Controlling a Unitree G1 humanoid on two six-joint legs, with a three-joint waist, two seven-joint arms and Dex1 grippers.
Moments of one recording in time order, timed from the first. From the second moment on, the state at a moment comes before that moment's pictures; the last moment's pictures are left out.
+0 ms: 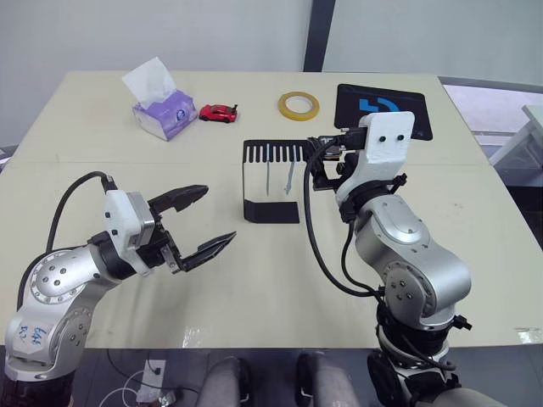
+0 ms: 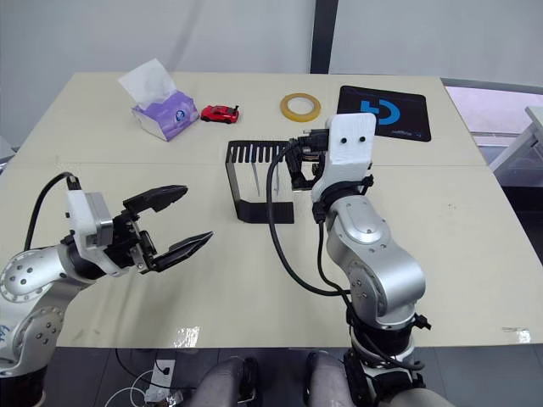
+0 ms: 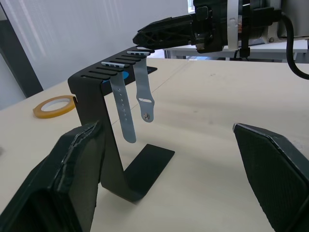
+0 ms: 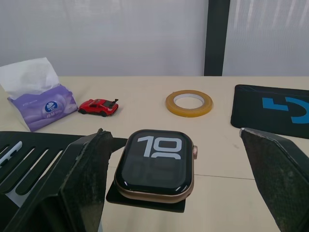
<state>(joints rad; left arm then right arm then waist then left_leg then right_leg) -0.09 0.67 0.27 -0.57 -0.63 0.34 -0.72 -0.62 -0.02 0.03 -0.66 0.25 1.03 -0.21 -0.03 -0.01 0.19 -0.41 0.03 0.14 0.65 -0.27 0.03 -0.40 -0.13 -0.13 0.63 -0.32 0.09</state>
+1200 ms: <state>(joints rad) -0.07 0.67 0.29 -0.58 -0.62 0.36 -0.69 -0.62 0.00 -0.01 -0.65 0.24 0.91 -0.10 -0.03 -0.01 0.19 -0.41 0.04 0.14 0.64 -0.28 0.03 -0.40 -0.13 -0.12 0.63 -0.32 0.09</state>
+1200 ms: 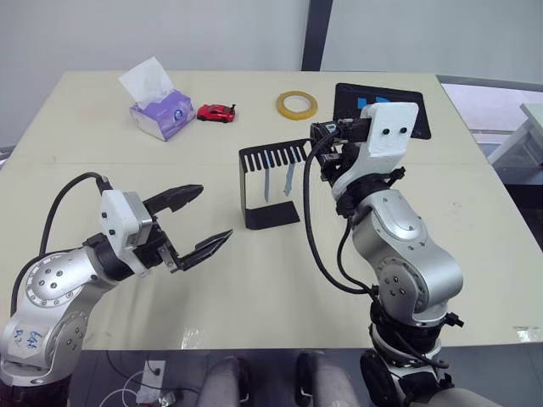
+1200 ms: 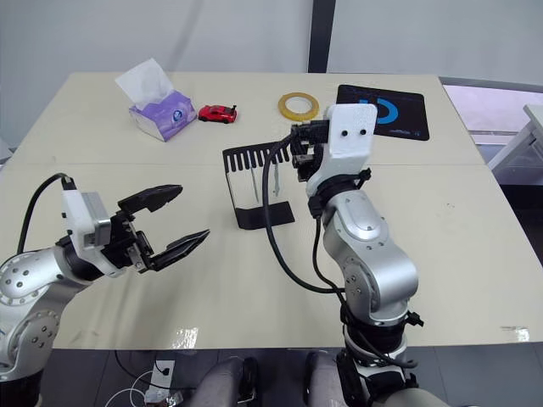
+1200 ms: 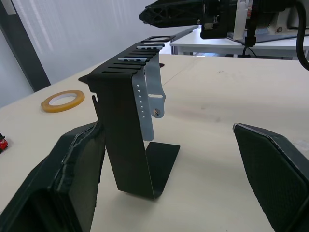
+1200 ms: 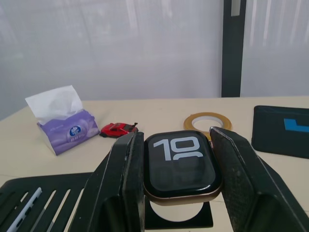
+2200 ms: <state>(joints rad) -0.13 0.59 -0.06 -0.46 -0.54 0.19 -0.99 0.26 -0.19 -0.08 -0.60 0.14 0.33 0.14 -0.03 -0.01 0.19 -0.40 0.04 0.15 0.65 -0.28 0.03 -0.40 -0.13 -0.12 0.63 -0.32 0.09</state>
